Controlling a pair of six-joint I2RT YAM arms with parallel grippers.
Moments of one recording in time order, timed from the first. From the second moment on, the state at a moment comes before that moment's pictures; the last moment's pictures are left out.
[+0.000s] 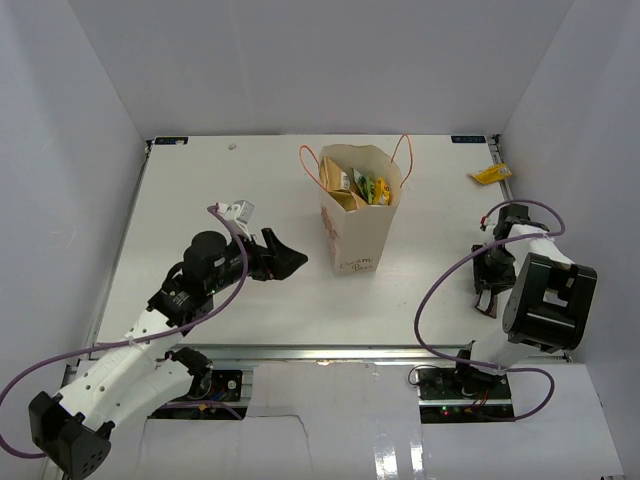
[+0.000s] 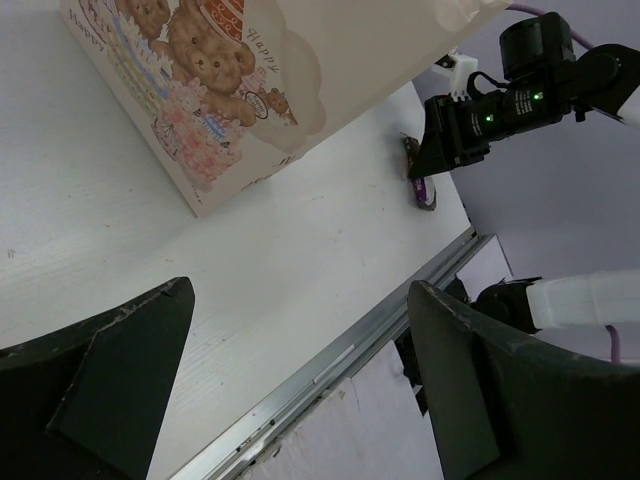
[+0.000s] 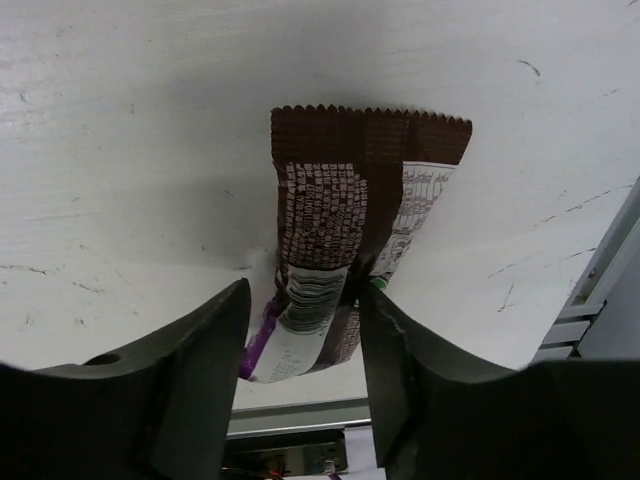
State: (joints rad) left arm -0.60 0.79 0.67 -0.15 0.23 -0.66; right arm -0.27 1.54 0.91 -0.78 0.06 -0.24
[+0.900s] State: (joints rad) left arm -0.62 1.00 0.68 0.14 0.46 -0.90; right arm -0.29 1.14 0.99 -1.13 -0.89 -1.15
